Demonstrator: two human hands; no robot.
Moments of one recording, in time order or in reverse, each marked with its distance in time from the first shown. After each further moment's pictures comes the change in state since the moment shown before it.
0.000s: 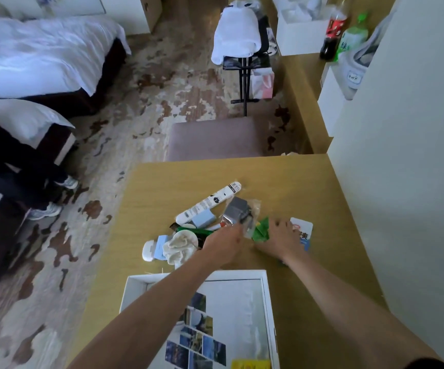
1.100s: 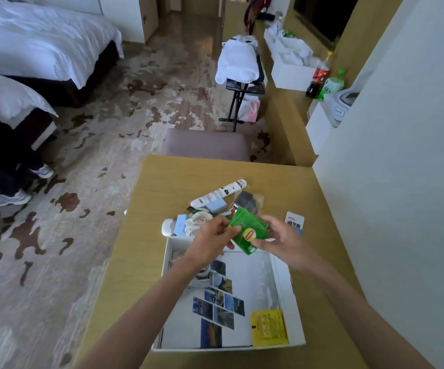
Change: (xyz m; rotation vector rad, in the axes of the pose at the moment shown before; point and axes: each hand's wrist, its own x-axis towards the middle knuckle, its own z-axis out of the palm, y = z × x) left_hand -0.149 -0.033 -0.049 -1.085 0.210 0.100; right_hand -0.176 -0.079 -0.067 0.768 -0.028 -0.326
